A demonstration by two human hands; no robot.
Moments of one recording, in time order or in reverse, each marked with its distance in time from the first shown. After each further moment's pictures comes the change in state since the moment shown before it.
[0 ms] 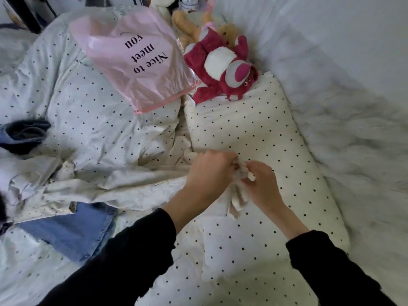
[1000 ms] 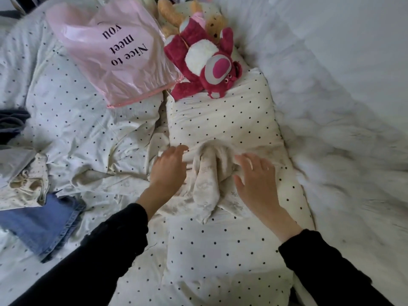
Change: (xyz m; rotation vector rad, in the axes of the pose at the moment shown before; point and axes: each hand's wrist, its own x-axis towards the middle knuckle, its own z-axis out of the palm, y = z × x) left_hand 0.041 -0.013 0.075 0.195 0.003 -0.428; right_hand 0.007 0.106 -0.048 -0.491 0.006 -0.130
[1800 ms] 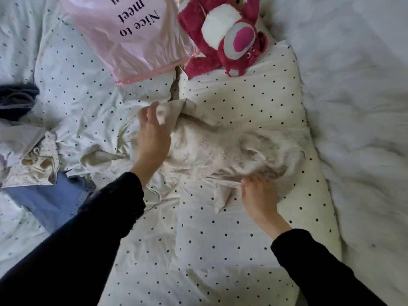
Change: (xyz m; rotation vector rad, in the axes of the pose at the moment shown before) left_hand 0.036 -0.048 -0.005 -0.256 0.352 -0.207; right_hand -0.040 -0.007 0.066 -0.060 -0.407 0.054
